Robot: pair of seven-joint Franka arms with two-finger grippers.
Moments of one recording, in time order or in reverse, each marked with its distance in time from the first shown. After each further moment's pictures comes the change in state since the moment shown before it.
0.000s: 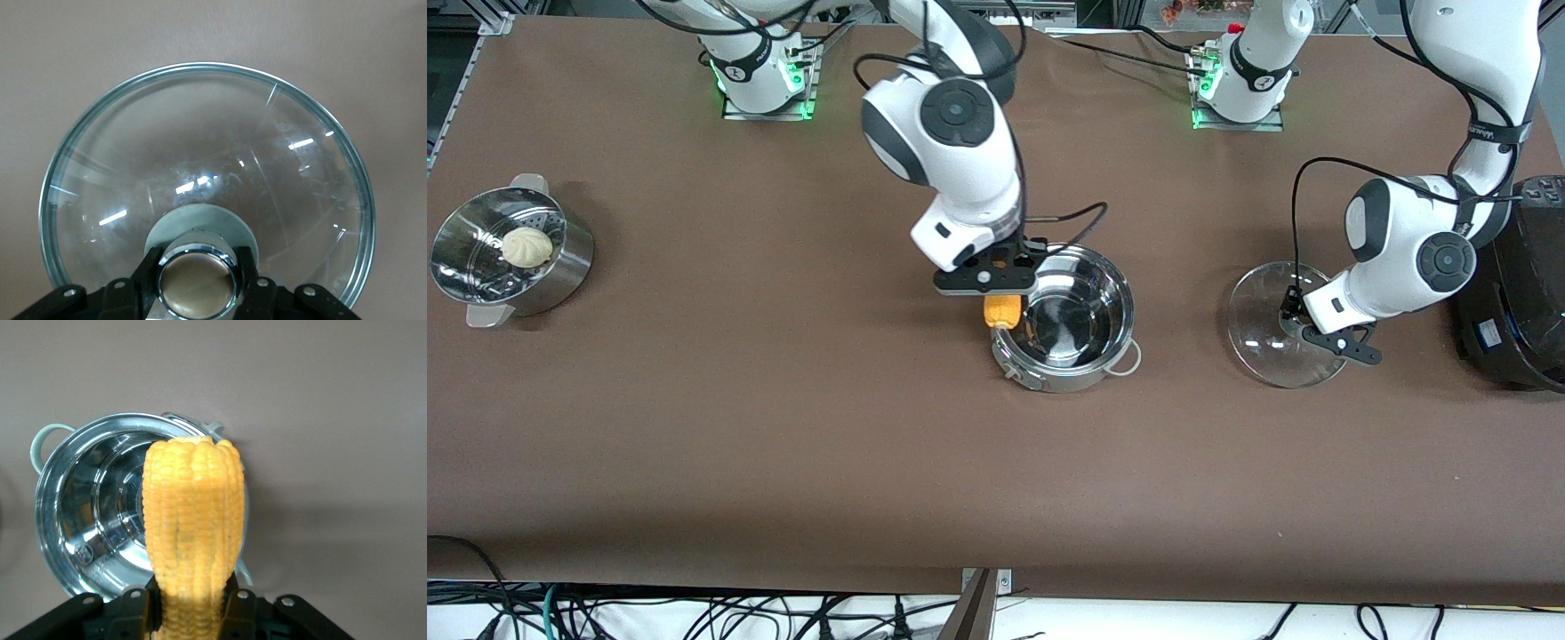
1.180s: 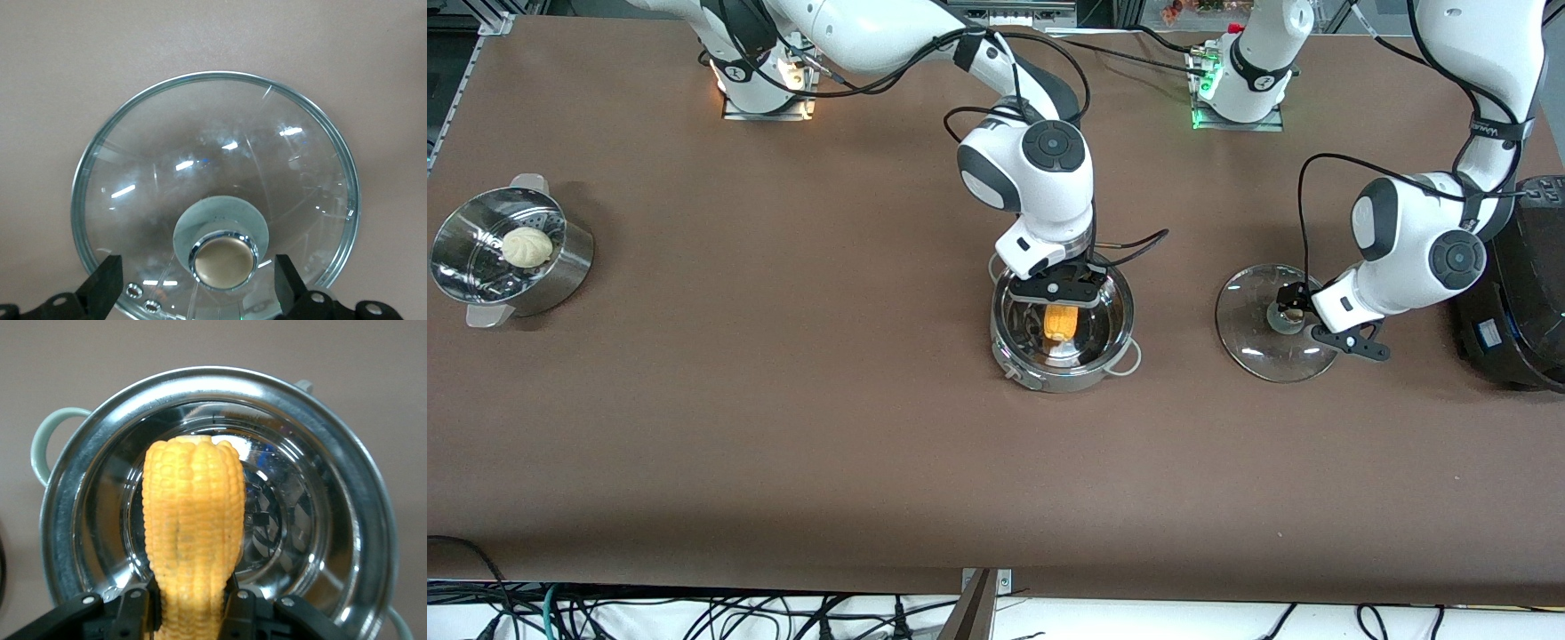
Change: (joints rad) left arm 0.012 -0.017 0.017 -0.014 -0.042 -0.002 -0.001; right arm 0.177 0.263 -0.113 0.193 -0.002 0.155 0.200
